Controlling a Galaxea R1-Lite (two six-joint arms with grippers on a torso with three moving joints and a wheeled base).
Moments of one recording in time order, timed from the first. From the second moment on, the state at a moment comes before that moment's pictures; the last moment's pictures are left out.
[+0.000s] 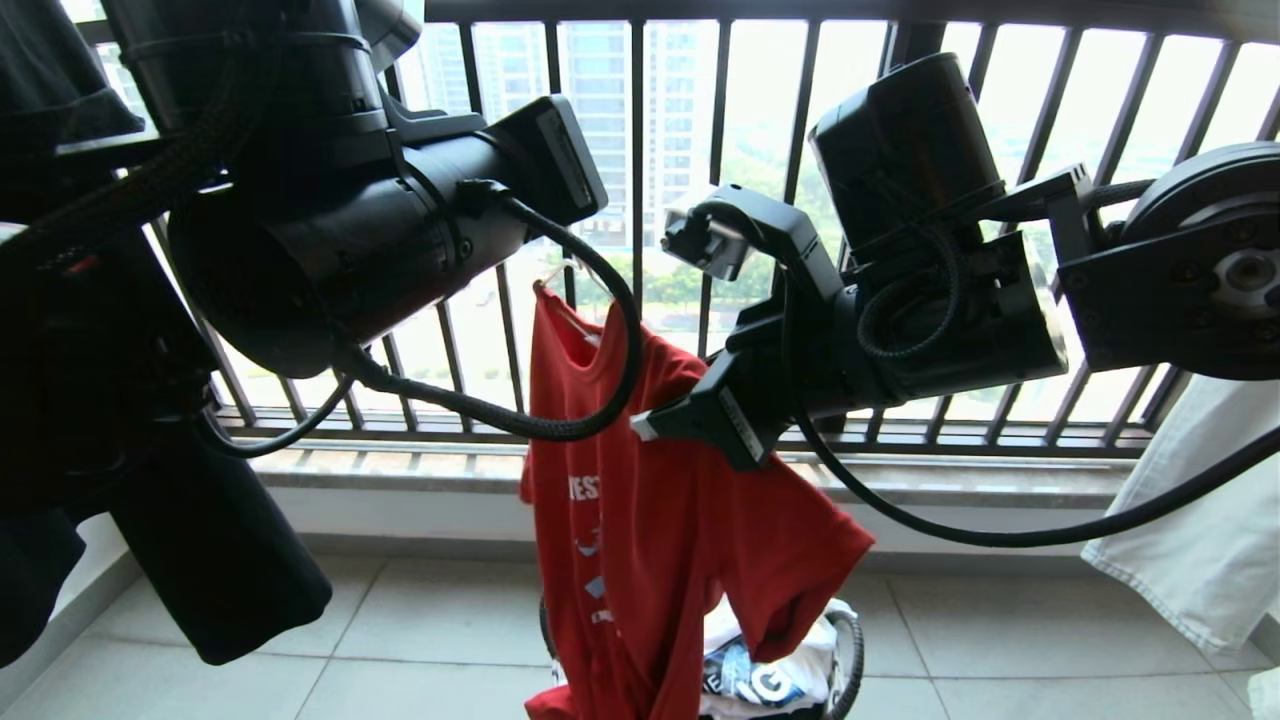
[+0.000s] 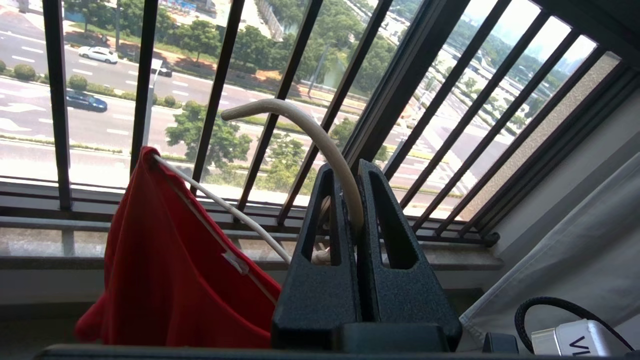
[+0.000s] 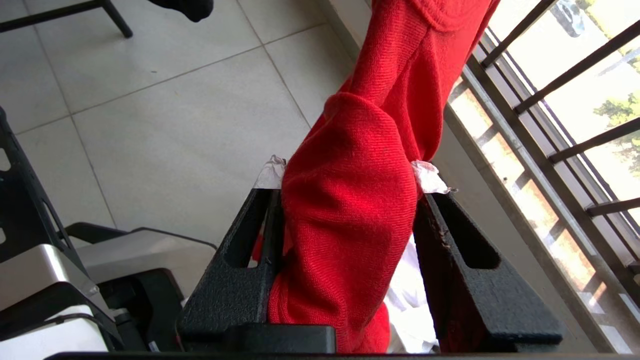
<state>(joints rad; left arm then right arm) -0.77 1.57 -1.32 -0.40 0.40 -0.37 0.73 1.81 -1.66 0.38 0.14 -0.23</state>
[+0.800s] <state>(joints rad) -0.77 1.58 -1.31 -0.40 0.40 -0.37 0.73 1.78 -1.64 0.38 0.14 -0.22</state>
